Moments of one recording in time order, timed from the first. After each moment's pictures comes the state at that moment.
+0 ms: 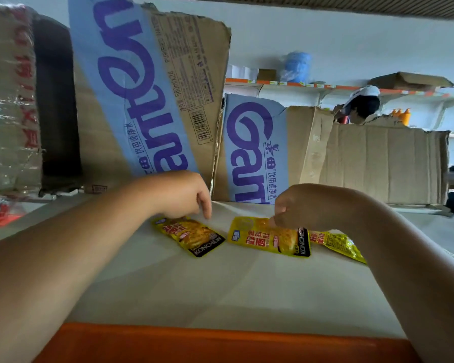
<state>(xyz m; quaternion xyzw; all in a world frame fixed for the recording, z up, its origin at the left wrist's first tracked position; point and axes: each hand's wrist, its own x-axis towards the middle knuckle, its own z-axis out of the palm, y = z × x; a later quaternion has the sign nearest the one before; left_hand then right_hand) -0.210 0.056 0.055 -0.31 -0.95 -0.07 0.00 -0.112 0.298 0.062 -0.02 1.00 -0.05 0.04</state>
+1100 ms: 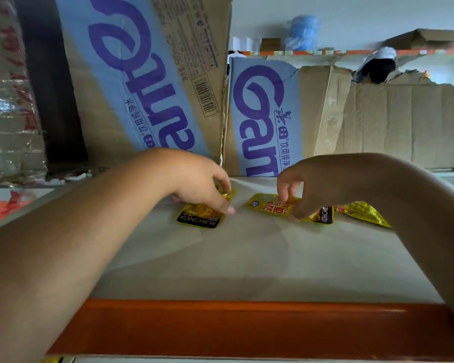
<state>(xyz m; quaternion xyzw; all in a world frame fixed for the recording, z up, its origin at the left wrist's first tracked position) -0.177 0.066 0.062 -0.28 -0.96 0.02 -0.08 -0.106 0.285 0.057 -0.04 1.00 -0.05 0.07</state>
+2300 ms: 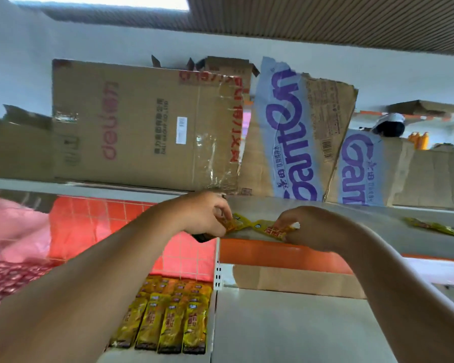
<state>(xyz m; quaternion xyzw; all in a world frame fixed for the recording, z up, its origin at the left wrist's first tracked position) -0.155 -0.299 0.031 -0.31 -0.92 -0.21 -0.02 -0.060 -0.058 0.038 0.00 1.00 -0.05 -0.03</state>
